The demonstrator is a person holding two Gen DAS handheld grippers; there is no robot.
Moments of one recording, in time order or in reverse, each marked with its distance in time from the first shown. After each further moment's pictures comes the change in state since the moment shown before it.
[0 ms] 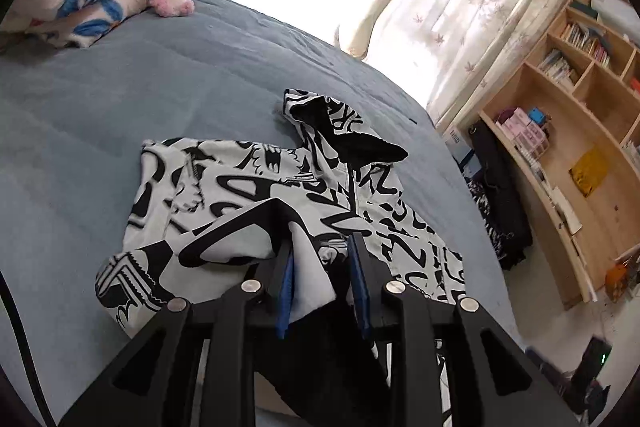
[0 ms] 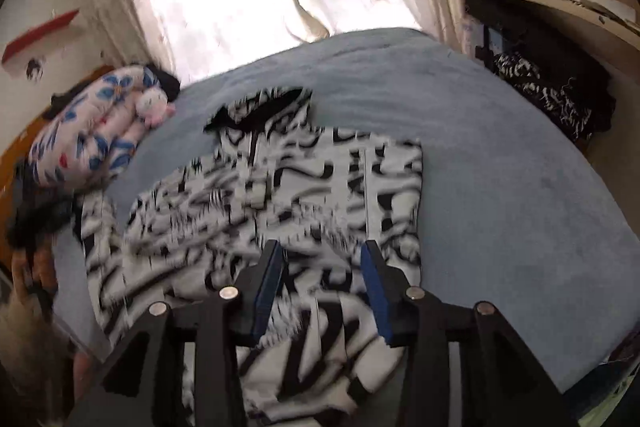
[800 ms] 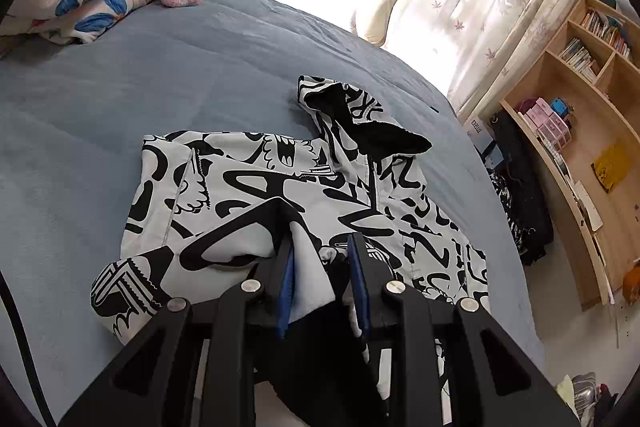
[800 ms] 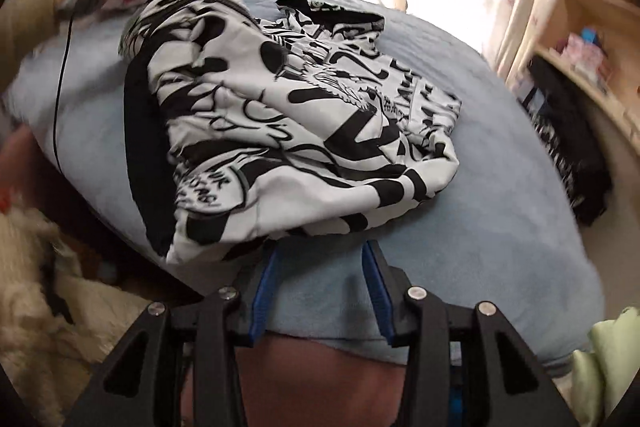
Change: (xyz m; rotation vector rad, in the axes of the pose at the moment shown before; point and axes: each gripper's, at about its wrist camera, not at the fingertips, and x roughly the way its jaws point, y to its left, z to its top) left arm 0.026 0.004 0.002 -0.010 0.042 0.068; right arm -0.010 0.066 -0.152 -0.554 0.053 -0.187
